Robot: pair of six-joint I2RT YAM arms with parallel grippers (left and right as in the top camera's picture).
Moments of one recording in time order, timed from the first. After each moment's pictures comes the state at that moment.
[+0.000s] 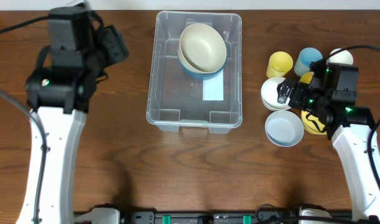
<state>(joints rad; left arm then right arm) -0.10 1.44 1.63 -0.86 0.00 -0.44 -0.08 1.32 0.98 -0.58 -0.21 0.25</state>
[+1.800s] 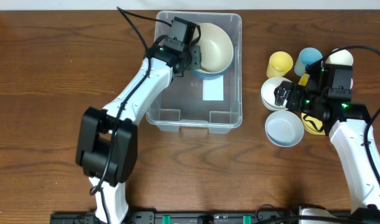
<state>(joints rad) -0.42 2.01 1.63 -0.53 0.00 -0.38 -0.08 1.37 0.98 -0.60 -0.21 0.25</state>
